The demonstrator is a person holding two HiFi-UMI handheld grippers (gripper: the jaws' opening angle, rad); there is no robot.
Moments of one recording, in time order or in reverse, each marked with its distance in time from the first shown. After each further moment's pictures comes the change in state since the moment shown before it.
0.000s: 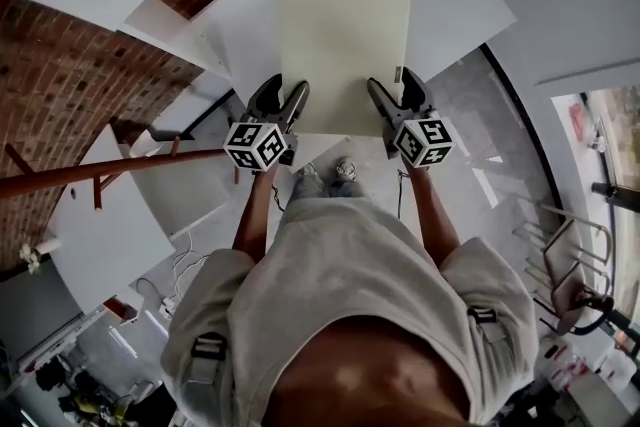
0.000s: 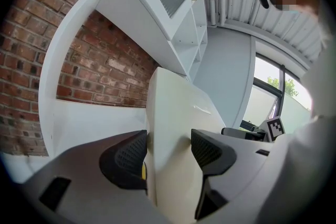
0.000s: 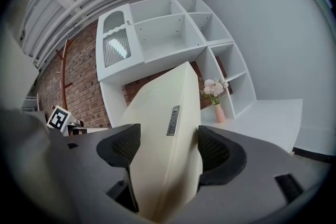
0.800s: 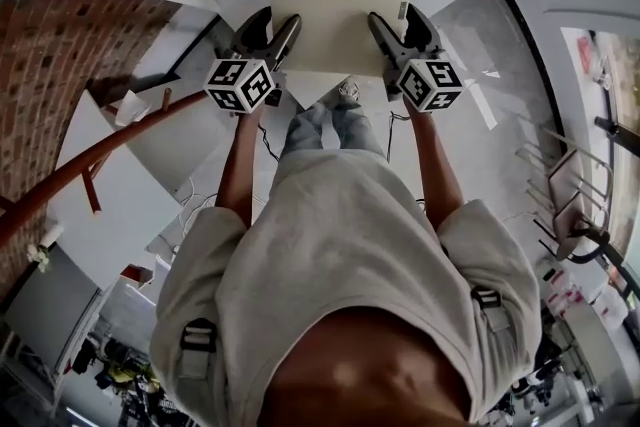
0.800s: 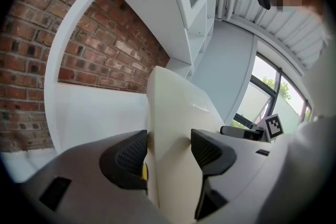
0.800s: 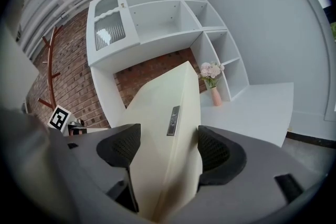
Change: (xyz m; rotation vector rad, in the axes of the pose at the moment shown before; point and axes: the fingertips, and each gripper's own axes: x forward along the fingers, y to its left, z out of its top) left arm -0.010 0.074 -0.042 -0.041 0.140 -0.078; right arm 0.036 0.029 -0.068 0.061 0.080 -0.109
